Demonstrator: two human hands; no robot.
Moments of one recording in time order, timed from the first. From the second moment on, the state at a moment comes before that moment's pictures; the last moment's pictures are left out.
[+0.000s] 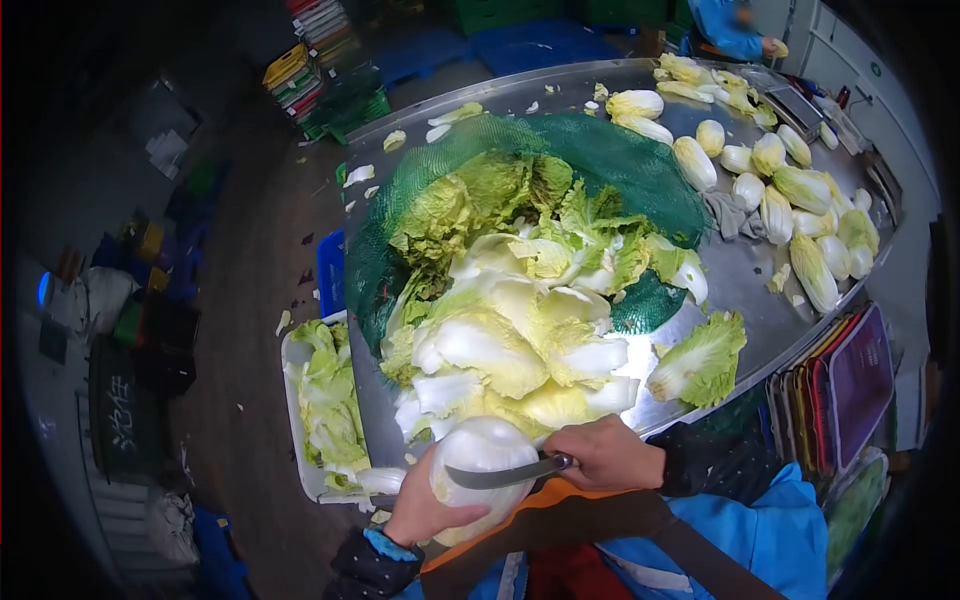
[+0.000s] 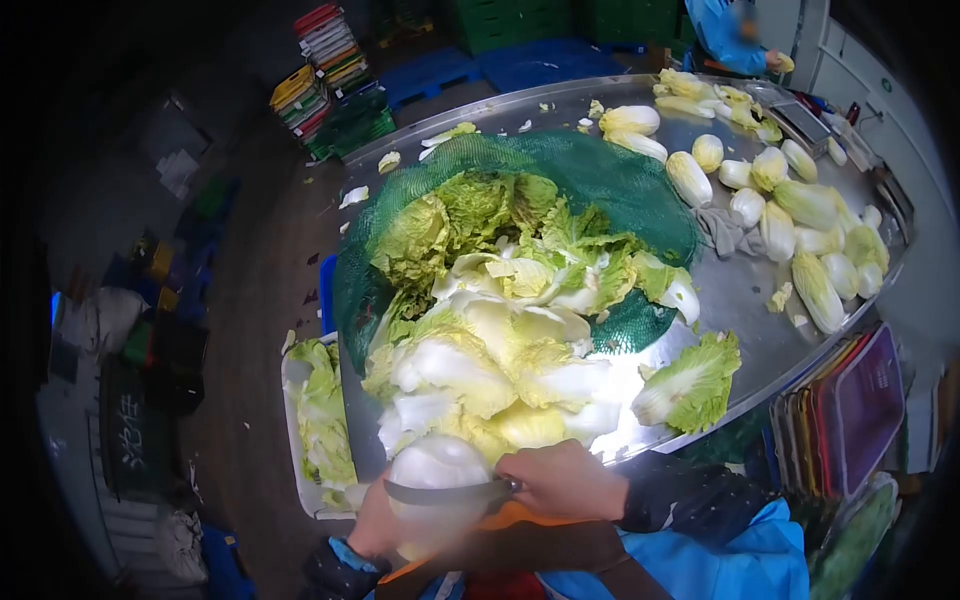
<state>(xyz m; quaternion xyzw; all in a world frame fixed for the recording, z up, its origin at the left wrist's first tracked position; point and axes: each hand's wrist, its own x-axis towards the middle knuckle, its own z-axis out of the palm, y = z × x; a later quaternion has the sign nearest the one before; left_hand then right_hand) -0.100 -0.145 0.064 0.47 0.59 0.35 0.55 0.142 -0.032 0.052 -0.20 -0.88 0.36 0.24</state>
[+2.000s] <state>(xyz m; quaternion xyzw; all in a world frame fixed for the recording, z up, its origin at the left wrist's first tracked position) -0.064 -0.075 0.024 0.27 0.60 0.57 0.49 0.082 -0.009 0.015 -0.41 -0.67 0.56 0.26</state>
